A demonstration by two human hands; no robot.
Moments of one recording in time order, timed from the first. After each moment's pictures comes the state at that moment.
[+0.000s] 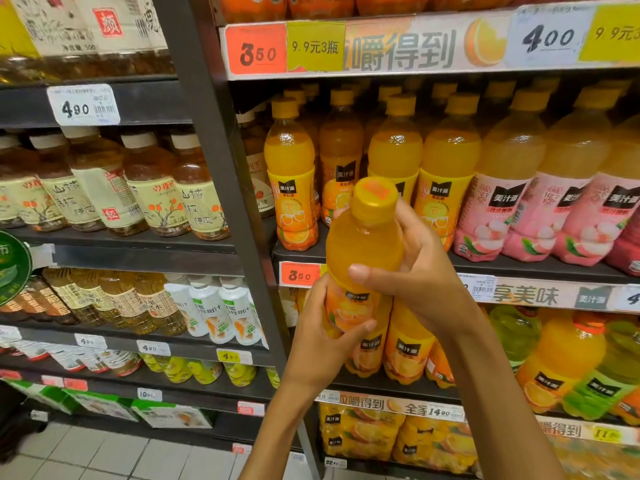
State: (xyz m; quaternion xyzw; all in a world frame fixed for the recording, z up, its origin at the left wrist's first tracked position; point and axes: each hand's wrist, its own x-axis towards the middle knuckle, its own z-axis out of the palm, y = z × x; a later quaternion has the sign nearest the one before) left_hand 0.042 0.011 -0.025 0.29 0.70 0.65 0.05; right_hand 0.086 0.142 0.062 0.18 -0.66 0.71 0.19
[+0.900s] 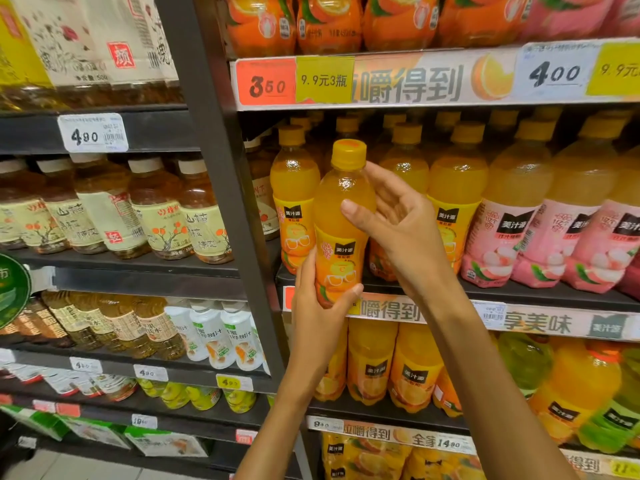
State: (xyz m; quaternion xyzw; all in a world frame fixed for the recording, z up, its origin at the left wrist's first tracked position) left_hand -0.003 0.036 -0.006 0.24 0.71 0.66 -0.07; right_hand 0.032 0.146 0.090 0.12 -0.66 0.68 0.31
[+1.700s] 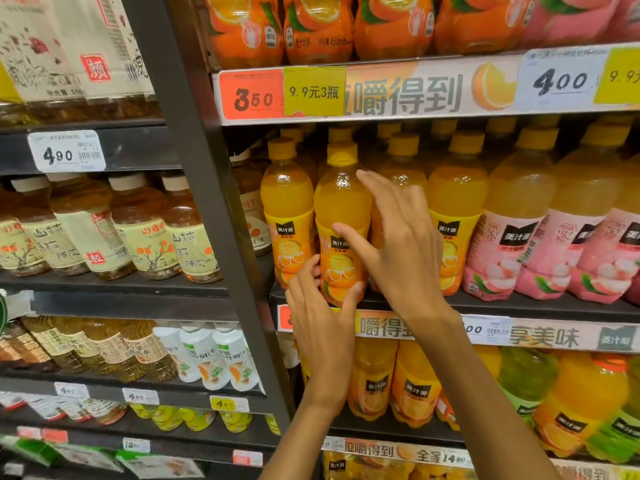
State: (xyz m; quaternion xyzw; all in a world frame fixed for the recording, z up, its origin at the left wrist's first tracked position) left_hand -0.011 0.064 -0.009 0.15 0.78 0.56 -0.24; right_hand 0.013 0.151 0.077 -0.02 -0.83 0.15 0.53
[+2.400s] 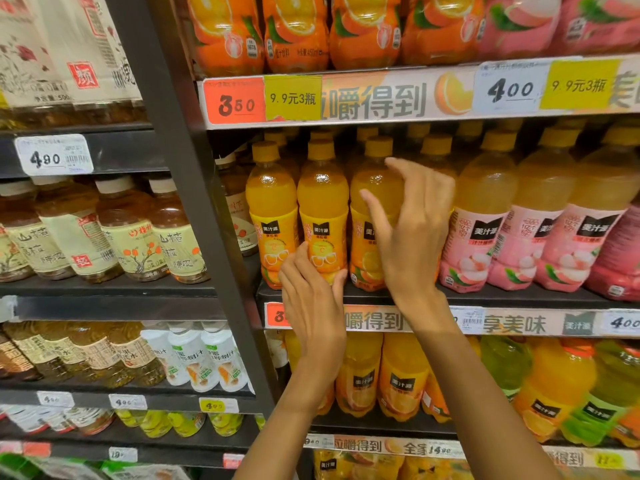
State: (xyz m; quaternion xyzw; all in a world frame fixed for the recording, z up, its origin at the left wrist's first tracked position) left_hand -0.018 0.084 0.005 0.15 0.85 0.40 -0.32; right_hand 0.015 0.170 0.082 -0.10 -0.74 0.14 0.65
